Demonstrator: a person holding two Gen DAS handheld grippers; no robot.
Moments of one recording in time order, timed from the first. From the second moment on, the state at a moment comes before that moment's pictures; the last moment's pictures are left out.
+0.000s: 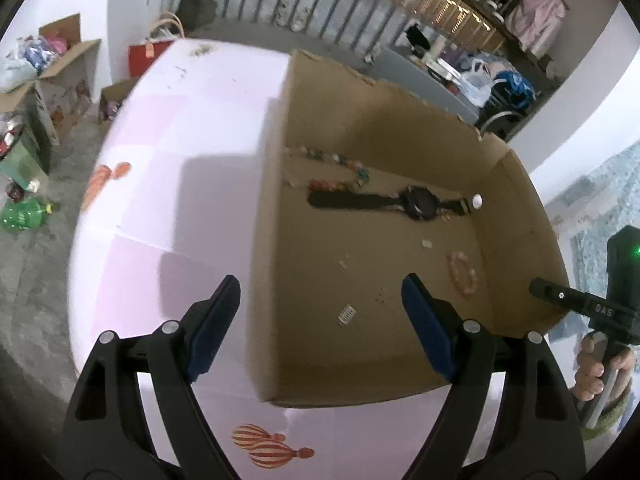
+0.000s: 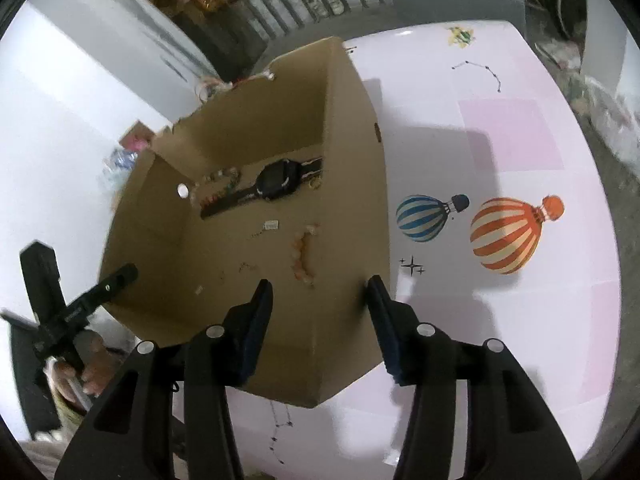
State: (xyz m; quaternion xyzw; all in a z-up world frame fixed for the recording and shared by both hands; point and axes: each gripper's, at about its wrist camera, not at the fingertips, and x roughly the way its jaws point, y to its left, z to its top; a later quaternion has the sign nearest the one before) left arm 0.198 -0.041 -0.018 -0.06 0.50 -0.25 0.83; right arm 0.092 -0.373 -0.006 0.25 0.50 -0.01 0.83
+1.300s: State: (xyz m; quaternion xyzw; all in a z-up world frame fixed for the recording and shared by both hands) left arm 0.164 -0.042 -0.002 -0.04 0.50 -0.22 0.83; right arm 0.064 -0.357 0.008 0.21 0.54 -0.01 0.82
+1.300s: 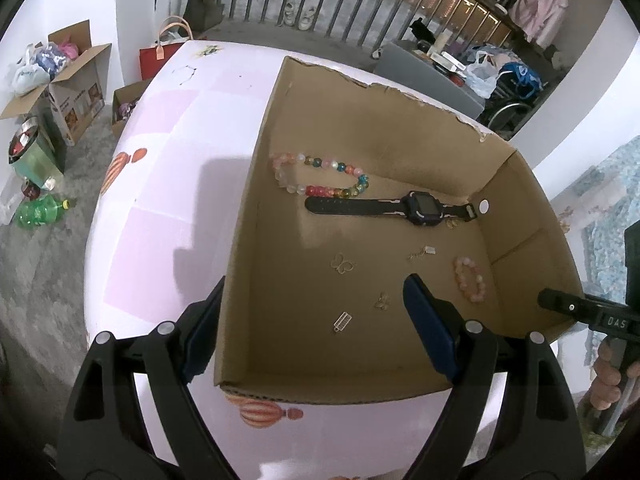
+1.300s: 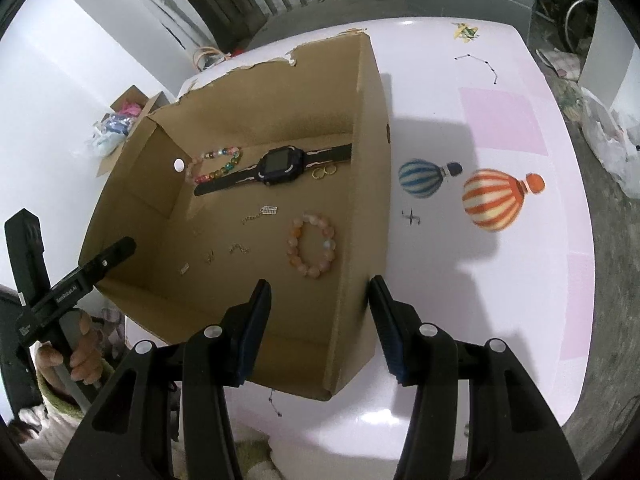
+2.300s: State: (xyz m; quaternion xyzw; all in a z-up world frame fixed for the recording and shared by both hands) left arm 0.130 -0.038 -0.018 0.00 0.49 -0.20 0.85; right arm 0.019 -0.344 -0.003 0.21 0.52 -0.02 0.83
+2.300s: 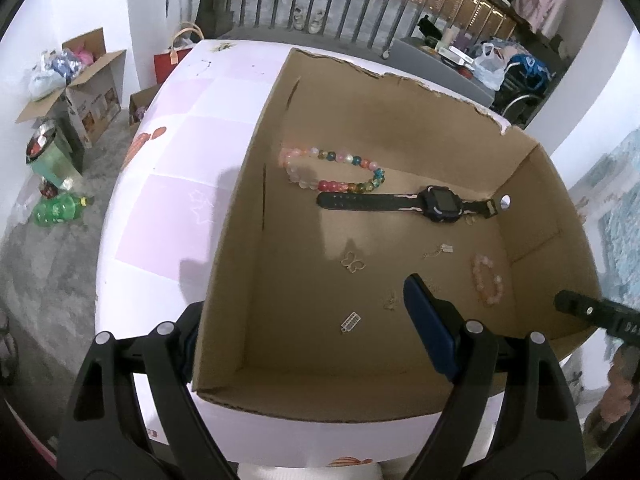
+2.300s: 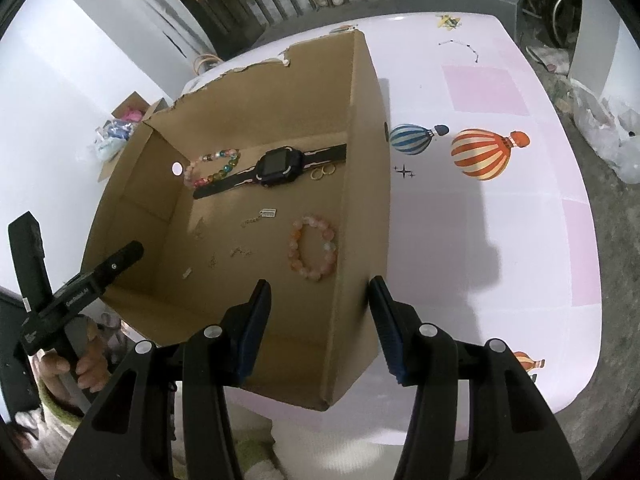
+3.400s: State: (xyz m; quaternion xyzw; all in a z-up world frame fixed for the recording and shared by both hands) left arm -0.017 -0.025 0.013 -0.01 0.41 -0.24 0.88; right arm -0.116 -0.275 0.039 0.20 0.32 -0.16 0.91
